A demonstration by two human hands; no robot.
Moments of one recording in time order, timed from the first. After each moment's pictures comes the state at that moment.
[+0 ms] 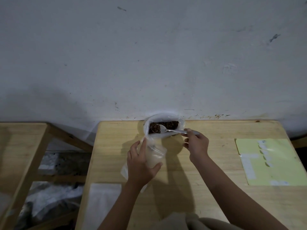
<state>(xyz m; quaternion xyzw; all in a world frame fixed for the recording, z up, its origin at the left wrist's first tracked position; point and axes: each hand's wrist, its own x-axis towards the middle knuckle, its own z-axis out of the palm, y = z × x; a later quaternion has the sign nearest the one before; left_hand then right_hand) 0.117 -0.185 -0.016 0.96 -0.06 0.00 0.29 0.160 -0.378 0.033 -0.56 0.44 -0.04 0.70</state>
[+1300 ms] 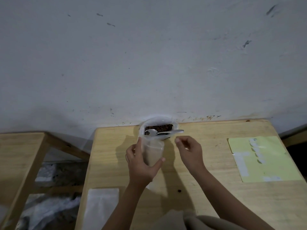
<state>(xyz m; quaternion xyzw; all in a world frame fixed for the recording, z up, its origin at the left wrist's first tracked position) 0.108 -0.207 0.015 0.89 0.02 0.01 0.46 0.117 -0.379 0.043 -0.74 0.23 -0.06 0.63</state>
